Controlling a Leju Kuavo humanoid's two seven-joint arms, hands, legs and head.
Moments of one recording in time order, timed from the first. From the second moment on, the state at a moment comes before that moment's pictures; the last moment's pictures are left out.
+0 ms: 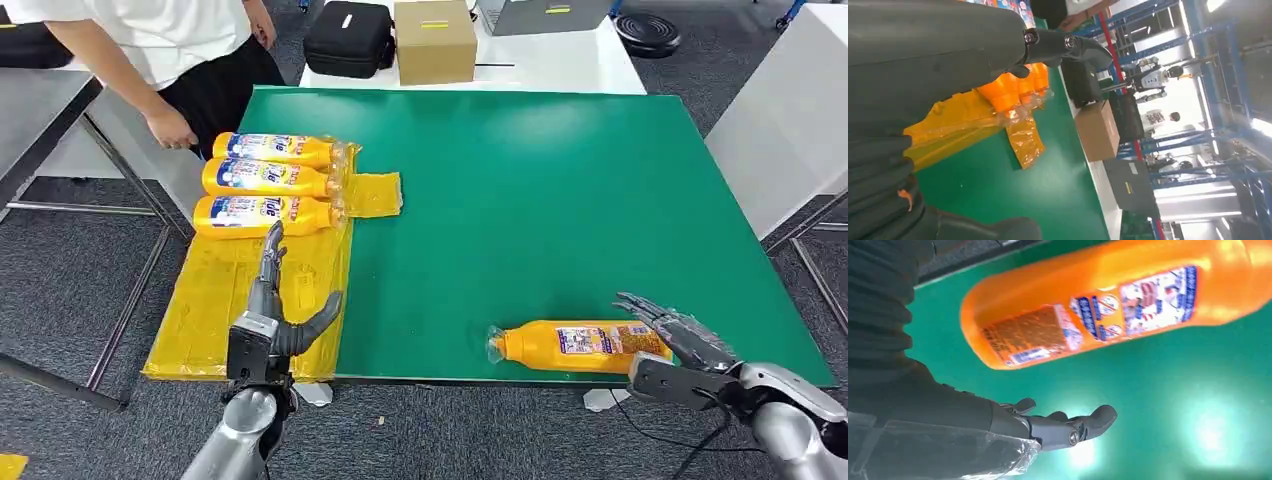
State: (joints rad) left arm -0.18 -0.13 -0.37 -1.19 -0.11 0.34 -0.62; right arm 0.02 -0.59 0.06 -1.55 0.59 0.42 -0.39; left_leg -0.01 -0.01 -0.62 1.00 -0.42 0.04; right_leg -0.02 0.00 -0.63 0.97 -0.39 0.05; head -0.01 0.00
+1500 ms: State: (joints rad) left arm -0.20 -0.15 -0.38 -1.17 -0.09 0.31 -0.60; right arm -0.05 -0.56 0.11 -1.36 0.59 0.49 -0.33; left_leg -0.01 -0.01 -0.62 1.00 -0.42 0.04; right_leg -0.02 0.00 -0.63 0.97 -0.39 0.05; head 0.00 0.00
